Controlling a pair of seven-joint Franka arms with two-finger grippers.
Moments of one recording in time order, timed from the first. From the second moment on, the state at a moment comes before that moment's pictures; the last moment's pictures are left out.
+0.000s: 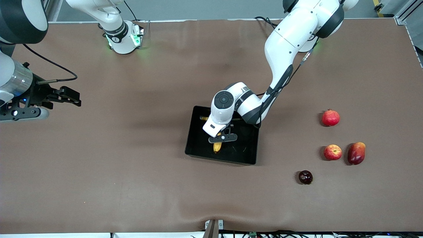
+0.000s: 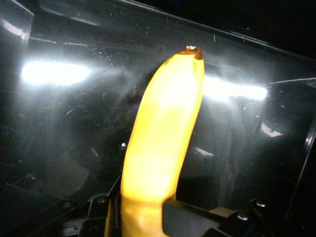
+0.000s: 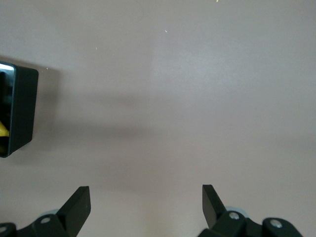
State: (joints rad) left arm -0.54 0.91 -0.26 -1.40 0.28 2.36 -1.00; right arm 0.16 0.16 -0.08 -1.45 0.04 1.54 0.00
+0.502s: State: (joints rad) left arm -0.54 0.88 -0.26 -1.36 0.28 2.30 -1.00; right arm 0.20 0.20 -0.08 -1.45 0.04 1.58 0.00
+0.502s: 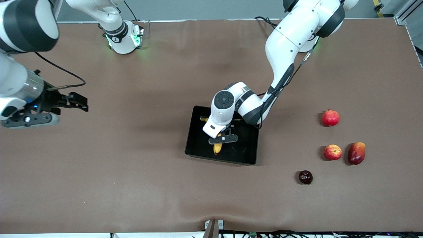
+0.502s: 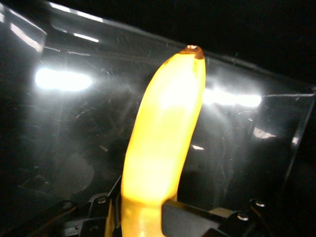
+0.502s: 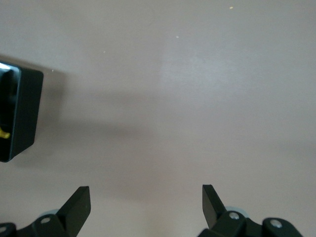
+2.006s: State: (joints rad) left arm -0.30 0.46 -0.25 -1.52 0.29 1.87 -0.60; right arm 0.37 0.25 -0.07 -1.43 0.06 1.57 0.01
